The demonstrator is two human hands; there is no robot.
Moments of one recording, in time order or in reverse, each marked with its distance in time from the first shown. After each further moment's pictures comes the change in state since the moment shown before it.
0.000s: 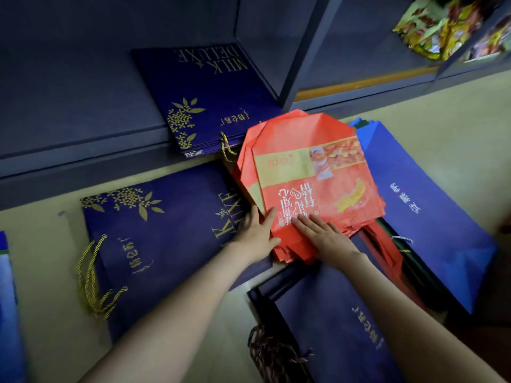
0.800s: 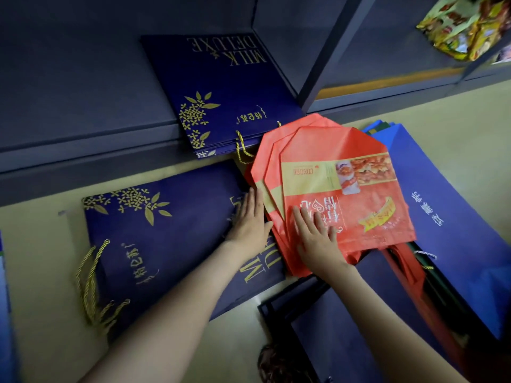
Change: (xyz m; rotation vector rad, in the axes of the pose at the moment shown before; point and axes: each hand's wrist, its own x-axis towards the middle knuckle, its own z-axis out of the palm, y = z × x) left_hand 0.029 -0.044 -0.011 0.014 0.282 0.055; right_hand 0.046 -0.053 0.003 0.295 0.125 0.168
